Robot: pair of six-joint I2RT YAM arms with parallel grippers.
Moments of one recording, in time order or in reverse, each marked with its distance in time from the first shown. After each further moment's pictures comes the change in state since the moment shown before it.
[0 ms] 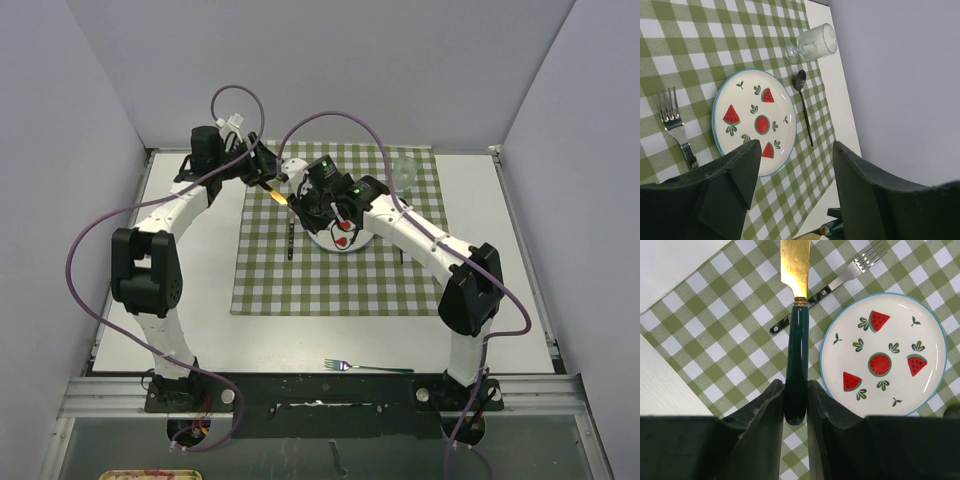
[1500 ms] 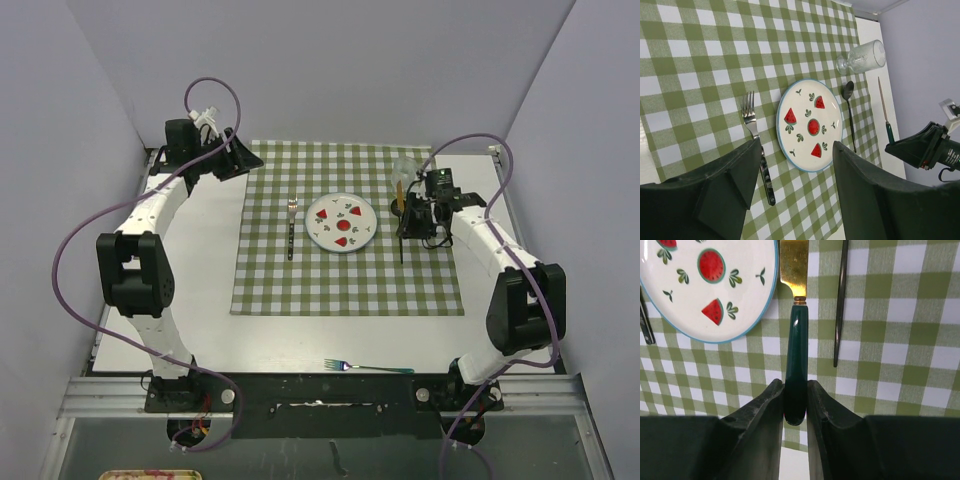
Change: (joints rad) left arm 0.117 -0.013 0.109 -0.254 -0.082 0.240; right arm -0.572 -0.291 -0.555 0.098 -0.085 0.480
